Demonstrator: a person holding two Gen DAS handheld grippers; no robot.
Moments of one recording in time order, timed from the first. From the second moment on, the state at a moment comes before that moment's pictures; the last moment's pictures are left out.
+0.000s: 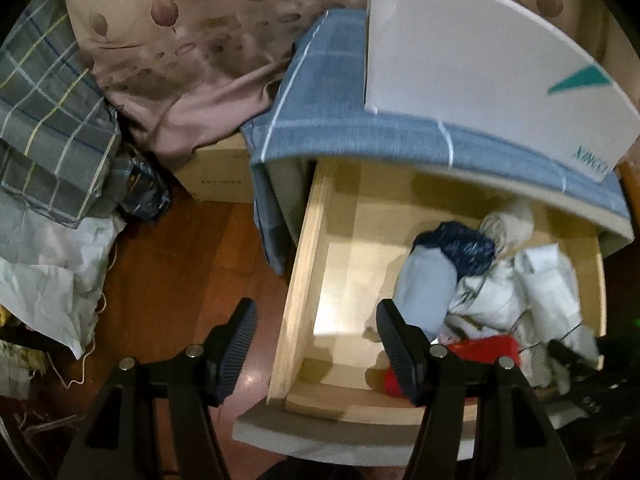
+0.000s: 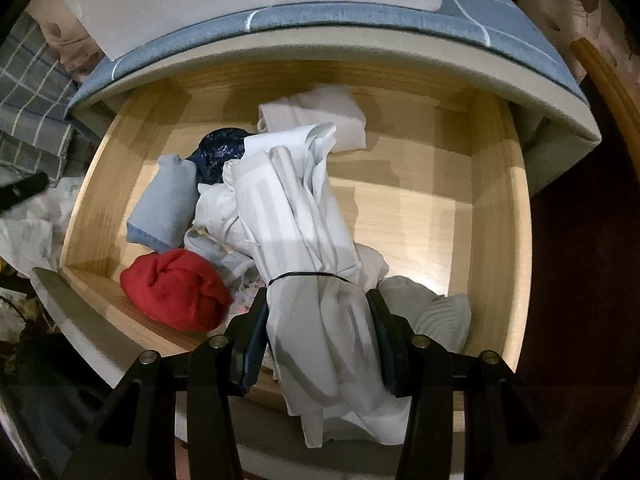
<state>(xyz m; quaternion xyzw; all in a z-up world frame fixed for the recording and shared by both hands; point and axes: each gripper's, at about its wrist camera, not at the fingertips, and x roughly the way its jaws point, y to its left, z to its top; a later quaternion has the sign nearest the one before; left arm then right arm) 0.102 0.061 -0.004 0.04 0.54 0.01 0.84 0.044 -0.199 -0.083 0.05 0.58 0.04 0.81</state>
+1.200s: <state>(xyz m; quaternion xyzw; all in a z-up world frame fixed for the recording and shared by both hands) 0.088 0.069 -0.027 0.01 0.53 0.00 0.85 0.016 -0.194 0.067 0.05 0.53 0.10 0.84</state>
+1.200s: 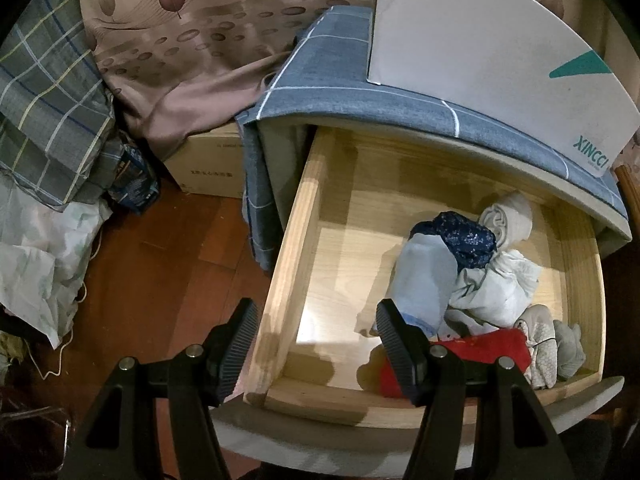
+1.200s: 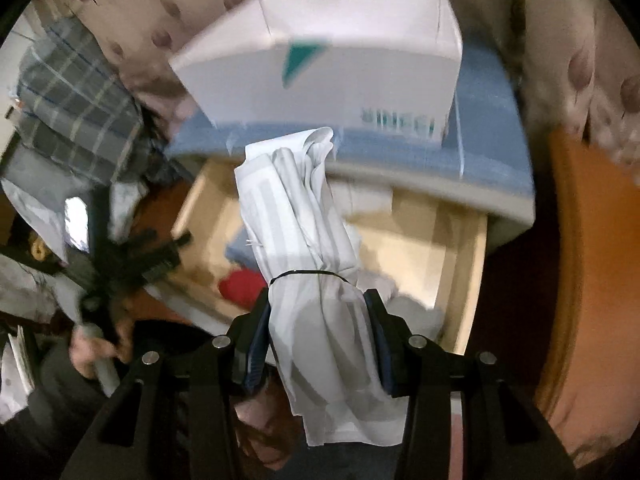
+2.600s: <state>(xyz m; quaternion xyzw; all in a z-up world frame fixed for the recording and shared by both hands) 0.086 0.072 -0.024 0.00 0.52 -0.01 0.86 0.266 -0.186 0.088 -0.01 0.51 -0.01 0.86</state>
